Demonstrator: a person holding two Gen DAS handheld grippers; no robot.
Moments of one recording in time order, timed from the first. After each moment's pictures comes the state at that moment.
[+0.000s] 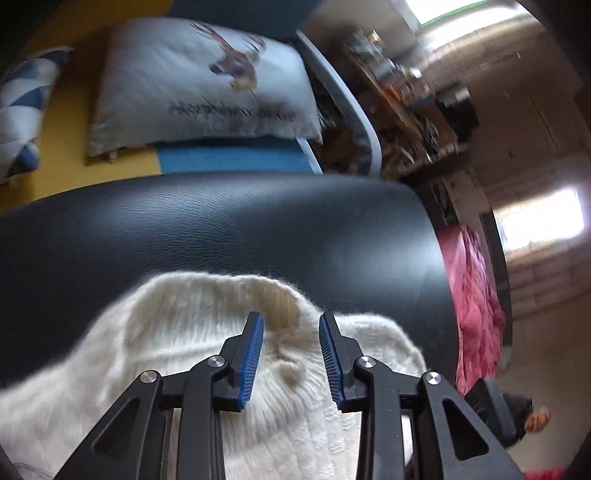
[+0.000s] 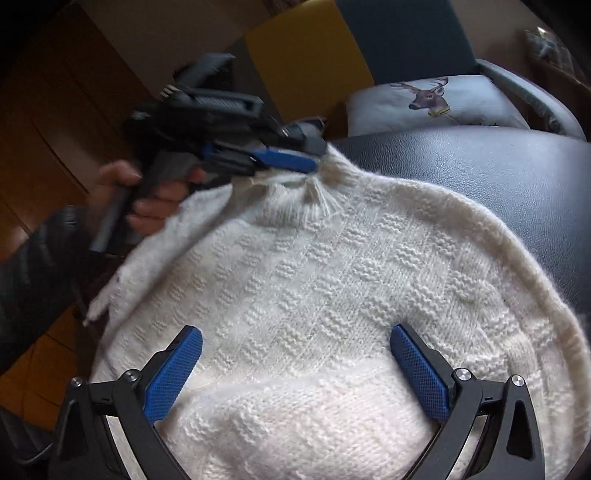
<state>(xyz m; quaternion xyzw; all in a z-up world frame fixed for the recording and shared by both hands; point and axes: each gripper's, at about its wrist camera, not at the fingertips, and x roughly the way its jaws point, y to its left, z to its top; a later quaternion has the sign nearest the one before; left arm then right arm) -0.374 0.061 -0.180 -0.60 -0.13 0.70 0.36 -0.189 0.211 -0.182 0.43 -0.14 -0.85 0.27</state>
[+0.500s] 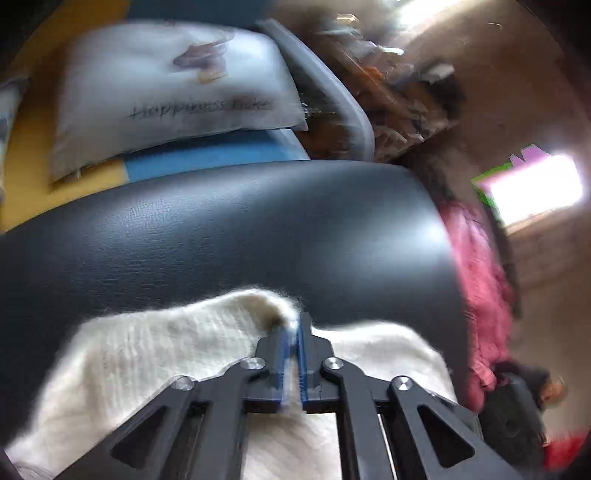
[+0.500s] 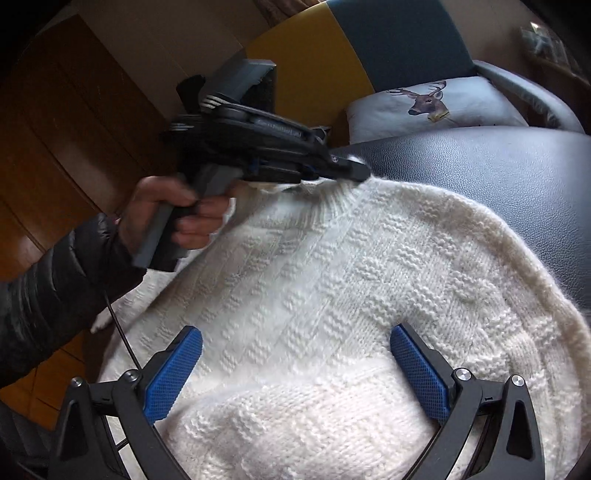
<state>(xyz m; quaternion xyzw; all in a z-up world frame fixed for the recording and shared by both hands) -0.394 0.085 -0.204 -0.58 -0.15 0.71 0.37 -0.186 0.214 -0.179 0.42 -0.14 -0.86 0.26</state>
